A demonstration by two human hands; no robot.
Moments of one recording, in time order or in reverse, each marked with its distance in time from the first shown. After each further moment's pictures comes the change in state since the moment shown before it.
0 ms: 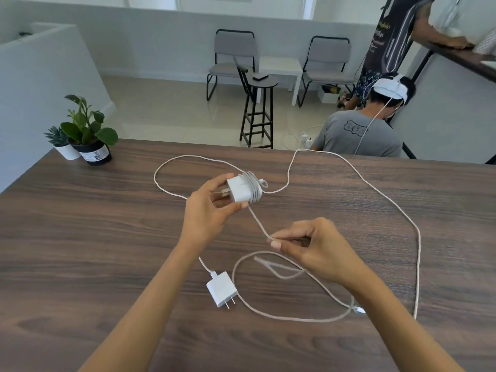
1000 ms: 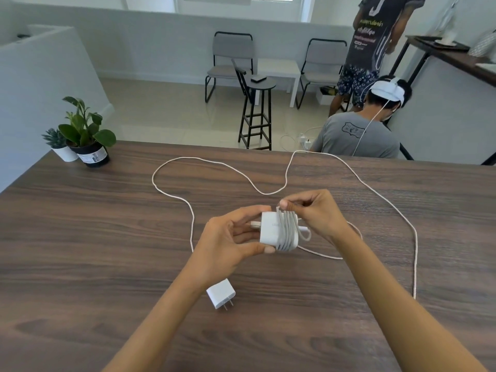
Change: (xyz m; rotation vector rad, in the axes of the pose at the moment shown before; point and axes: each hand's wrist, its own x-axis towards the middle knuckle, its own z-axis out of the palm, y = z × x) left_hand -0.051 0.026 0.017 -0.207 -0.328 -0.096; right_hand 0.056 0.029 -0.018 0.341 0.138 0.135
